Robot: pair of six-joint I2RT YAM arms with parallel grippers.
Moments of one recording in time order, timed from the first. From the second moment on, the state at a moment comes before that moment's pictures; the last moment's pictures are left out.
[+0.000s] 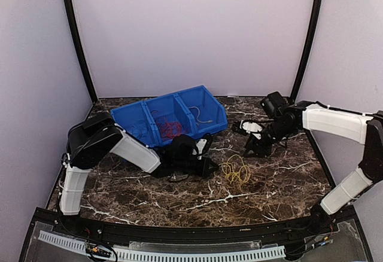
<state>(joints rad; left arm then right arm) -0.95 2.21 1.17 0.51 0.30 -0.56 0.51 1.52 1.04 -0.70 -0.39 -0.66</state>
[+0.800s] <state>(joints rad) -0.95 2.12 1.03 0.55 0.26 -0.60 0.65 1.54 0.92 -0.71 -0.36 -0.75</state>
